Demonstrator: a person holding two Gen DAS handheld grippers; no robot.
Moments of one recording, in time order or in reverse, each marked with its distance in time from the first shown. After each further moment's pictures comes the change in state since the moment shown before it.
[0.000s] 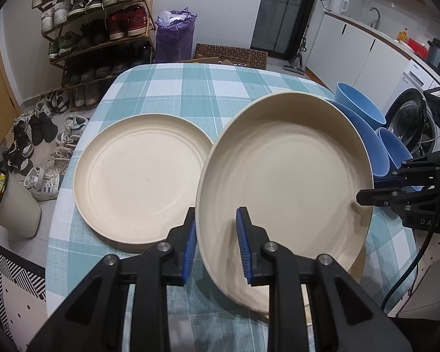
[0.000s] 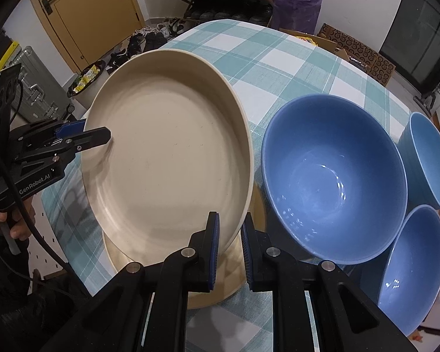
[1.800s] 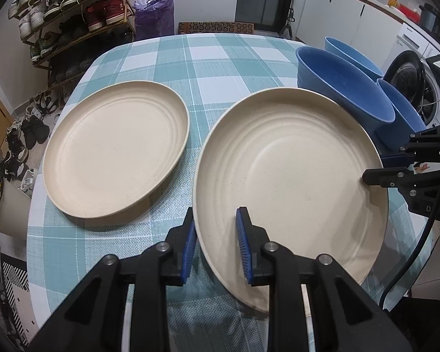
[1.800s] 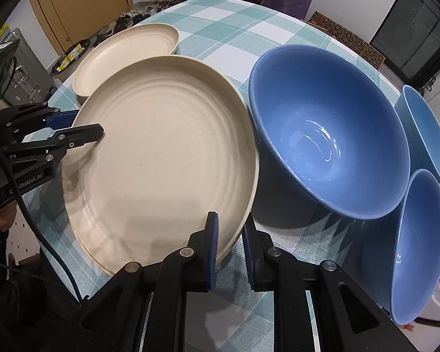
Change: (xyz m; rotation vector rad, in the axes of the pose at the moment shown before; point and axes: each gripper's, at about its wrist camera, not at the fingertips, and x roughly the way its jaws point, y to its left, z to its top) left arm 0.034 -0.030 -0.028 0.106 0.104 0.018; right arm 0.030 0.002 -0.032 -0.013 0.068 -0.110
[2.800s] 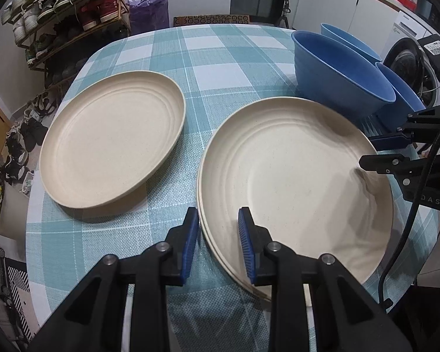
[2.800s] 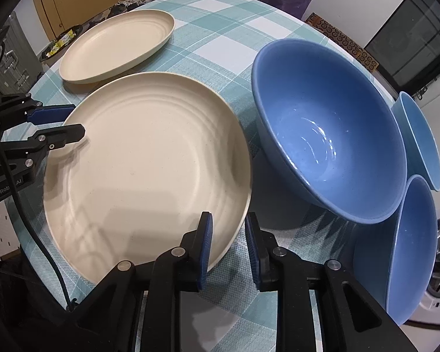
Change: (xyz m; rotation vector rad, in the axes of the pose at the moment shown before) left arm 0.007 -0.002 -0.010 0.034 0.036 0.006; right arm 0.017 0.011 0.001 -0.042 0.021 -0.089
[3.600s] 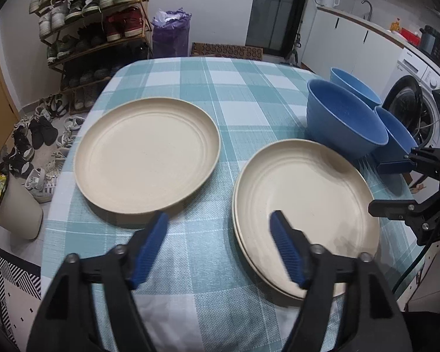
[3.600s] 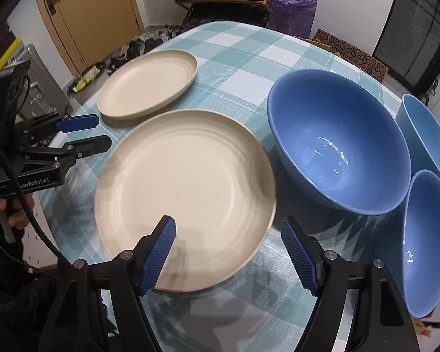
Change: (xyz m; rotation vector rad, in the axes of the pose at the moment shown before) left arm -0.046 0.034 -0.008 -0.097 -0.166 -0.009; right arm -0.043 -0.001 -0.015 0.082 -0.172 0.175
